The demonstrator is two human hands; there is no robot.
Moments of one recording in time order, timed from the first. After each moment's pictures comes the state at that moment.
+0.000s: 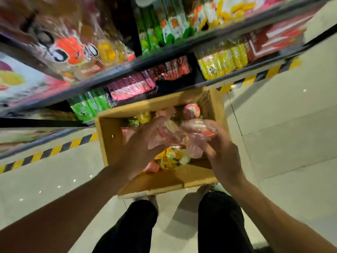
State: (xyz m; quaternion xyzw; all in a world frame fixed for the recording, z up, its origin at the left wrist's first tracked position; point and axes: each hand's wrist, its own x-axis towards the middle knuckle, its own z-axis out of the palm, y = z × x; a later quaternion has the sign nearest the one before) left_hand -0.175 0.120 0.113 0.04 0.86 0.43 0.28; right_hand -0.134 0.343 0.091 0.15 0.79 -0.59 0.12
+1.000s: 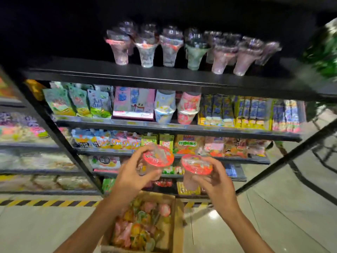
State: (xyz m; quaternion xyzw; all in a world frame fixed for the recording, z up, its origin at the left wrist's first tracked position) left_hand -0.099 0.166 0.653 -0.05 0.81 0.57 -0.11; right_hand -0.139 0.422 0.653 -0.10 0.76 -0.65 0.04
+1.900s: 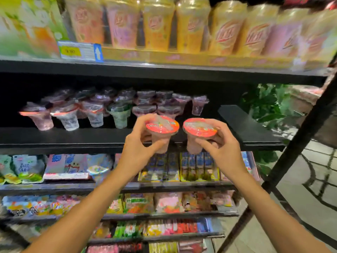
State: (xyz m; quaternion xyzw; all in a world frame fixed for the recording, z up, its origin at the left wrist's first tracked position) left_hand -0.341 0.396 0.833 0.13 0.78 0.54 -0.28; right_hand -0.394 0.637 0.826 -0.25 0.72 -0.62 -0.17
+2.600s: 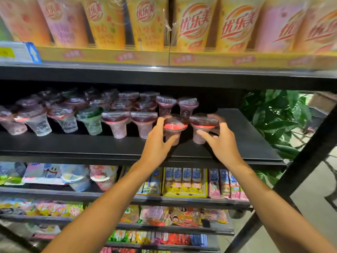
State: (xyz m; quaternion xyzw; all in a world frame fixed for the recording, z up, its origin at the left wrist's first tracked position) left_hand -0.489 0.502 0.802 0.08 0.84 0.45 -0.28; right_hand -0.549 0.714 0.810 -0.21 0.79 -0.57 -0.13
